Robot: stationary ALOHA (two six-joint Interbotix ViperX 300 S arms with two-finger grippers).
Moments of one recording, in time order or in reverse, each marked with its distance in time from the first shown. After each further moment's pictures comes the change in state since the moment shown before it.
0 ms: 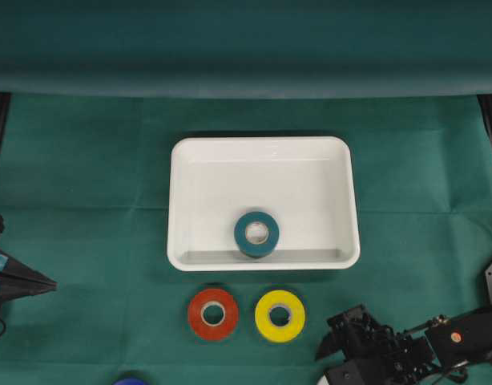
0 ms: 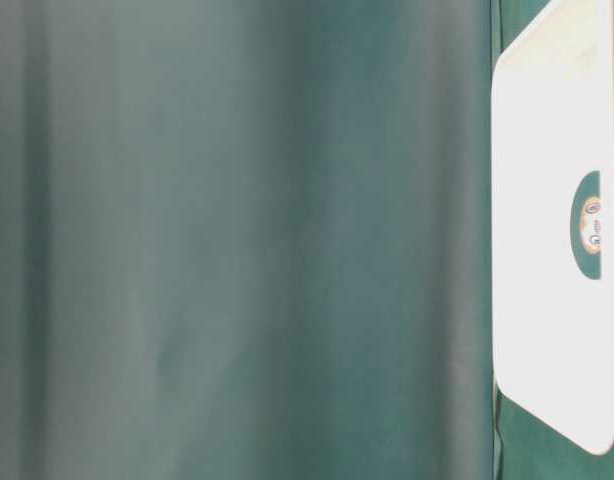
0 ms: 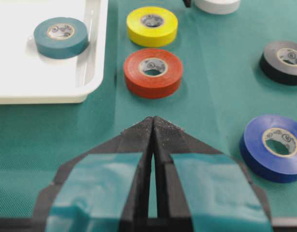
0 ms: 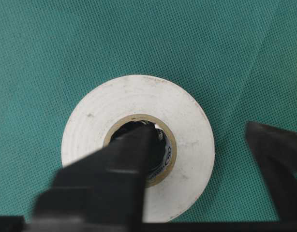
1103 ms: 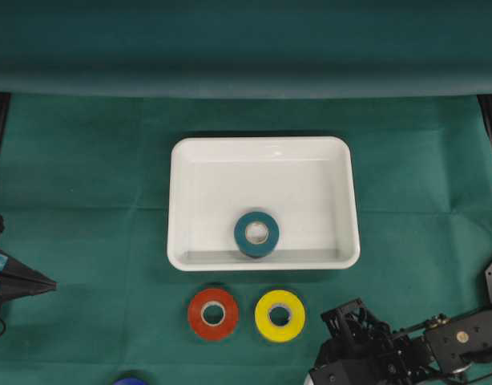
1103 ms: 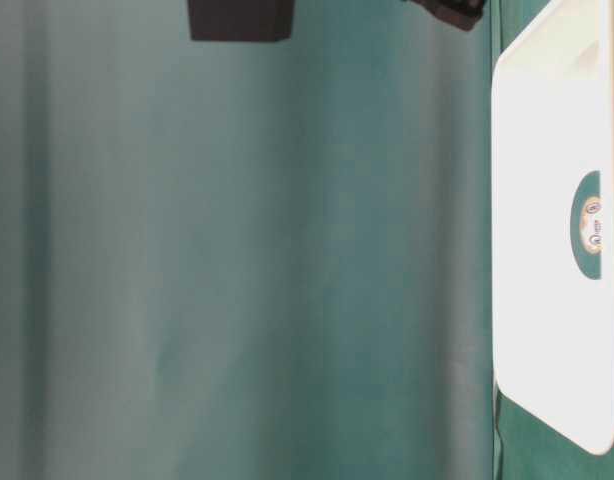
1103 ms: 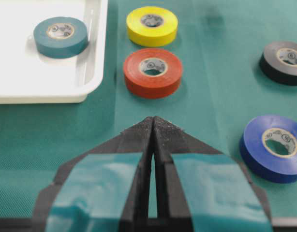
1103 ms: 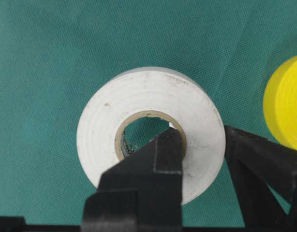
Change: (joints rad) left arm 0.000 0.000 0.000 0.000 0.002 -0.003; right arm 0.002 -0.095 -0.155 0.002 0.325 0.003
